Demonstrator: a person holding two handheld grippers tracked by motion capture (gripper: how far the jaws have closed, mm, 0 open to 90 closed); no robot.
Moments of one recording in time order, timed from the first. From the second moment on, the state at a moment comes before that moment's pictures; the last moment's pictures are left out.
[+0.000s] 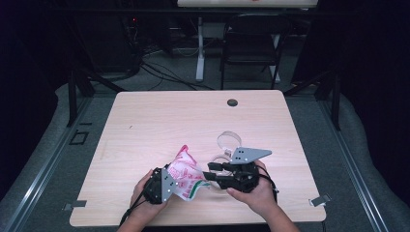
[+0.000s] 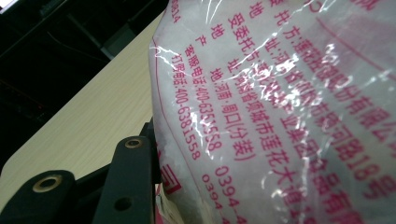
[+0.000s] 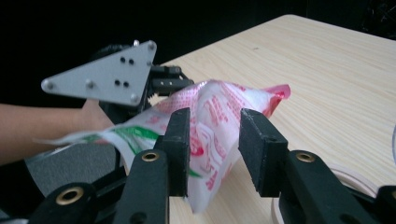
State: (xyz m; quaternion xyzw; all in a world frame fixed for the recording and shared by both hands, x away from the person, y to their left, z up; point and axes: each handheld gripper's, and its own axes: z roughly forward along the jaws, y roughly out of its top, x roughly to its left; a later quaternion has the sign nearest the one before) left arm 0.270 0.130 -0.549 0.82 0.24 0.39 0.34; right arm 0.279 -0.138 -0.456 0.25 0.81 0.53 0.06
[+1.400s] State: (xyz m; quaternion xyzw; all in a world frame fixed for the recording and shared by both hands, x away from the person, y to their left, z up) left arm 0.267 0.124 -0.551 0.82 0.22 0.40 0.33; right arm 0.295 -0.105 -0.482 0.26 0.85 0.47 0.03
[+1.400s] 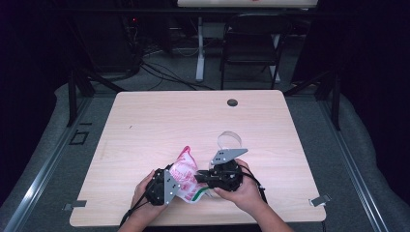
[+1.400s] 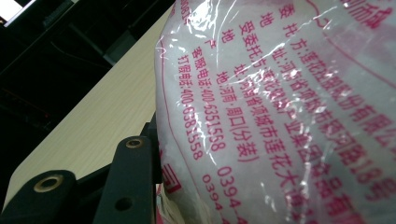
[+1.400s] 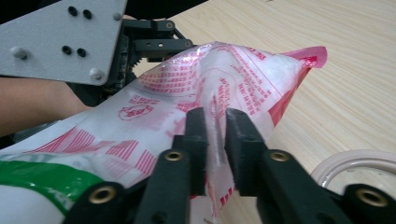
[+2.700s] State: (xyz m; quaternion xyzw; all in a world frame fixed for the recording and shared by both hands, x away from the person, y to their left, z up) left arm 0.290 0.119 -0.542 0.83 0.21 0.36 0.38; right arm 0.304 -0.107 -0.453 0.29 0.82 0.50 0.04
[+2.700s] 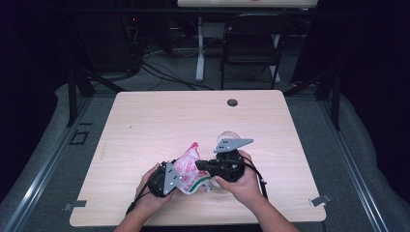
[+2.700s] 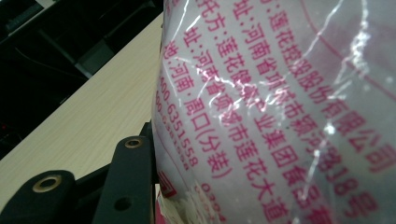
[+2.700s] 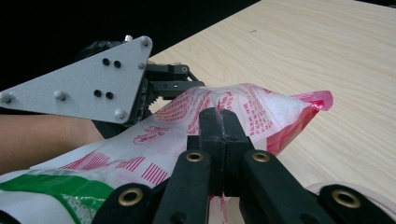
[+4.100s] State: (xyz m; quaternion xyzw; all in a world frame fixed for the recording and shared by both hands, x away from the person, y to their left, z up) left arm 0.319 0.078 -0.530 0.82 0.18 0.47 0.28; right arm 0.330 -0.141 -0.454 0.32 0.79 0.52 0.07
